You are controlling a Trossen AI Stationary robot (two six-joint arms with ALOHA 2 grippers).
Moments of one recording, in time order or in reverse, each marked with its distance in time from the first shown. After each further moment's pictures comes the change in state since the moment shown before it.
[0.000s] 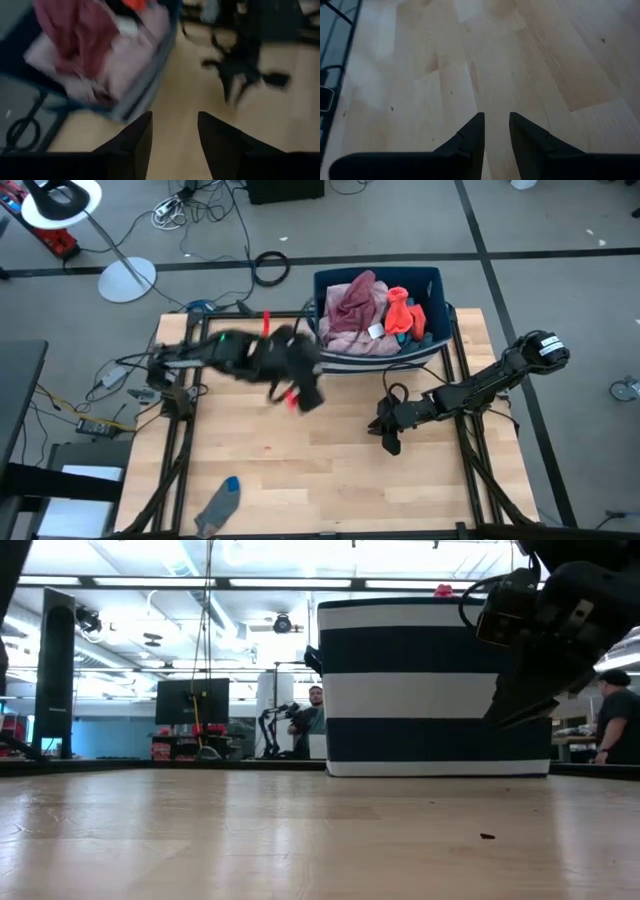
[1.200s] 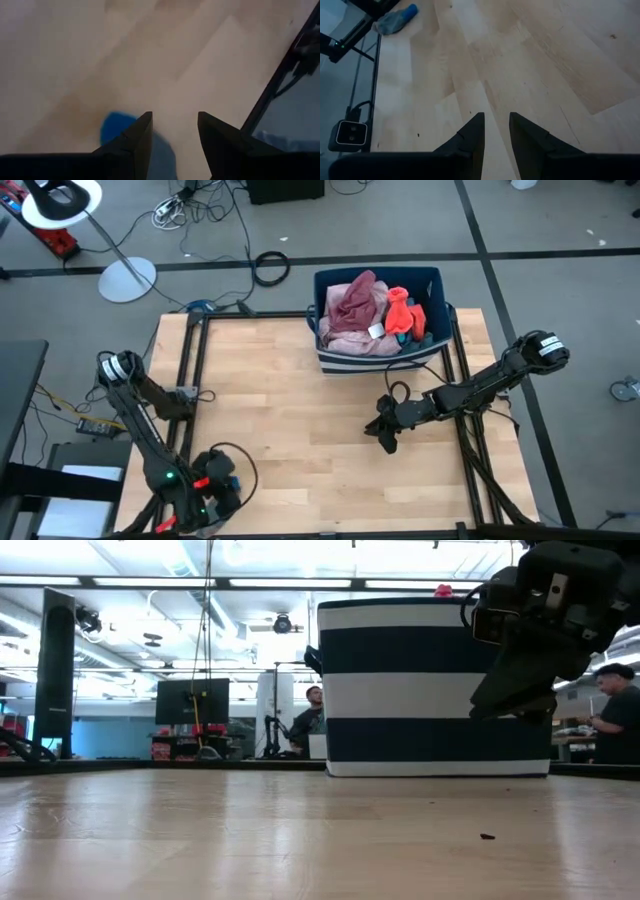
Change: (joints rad) left arm -0.900 -0.336 -1.294 0.511 -0.009 -1.432; right arm 0.003 0.003 0.000 0.077 0.002 0.186
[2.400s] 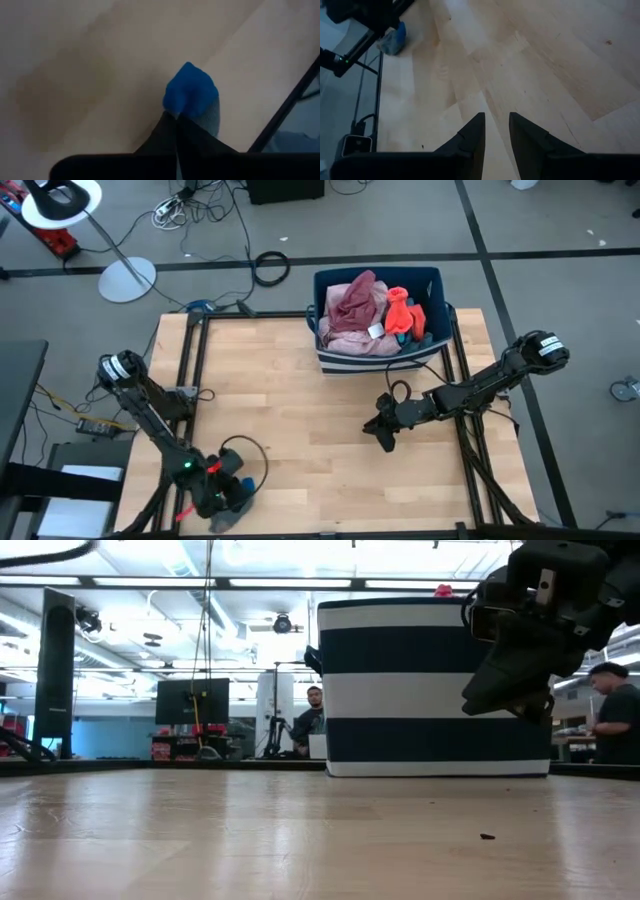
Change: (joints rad) left arm 0.076 0.004 -0.262 0.398 0.173 -0.040; right arm 0.000 0.000 0.000 0.026 0.029 0.038
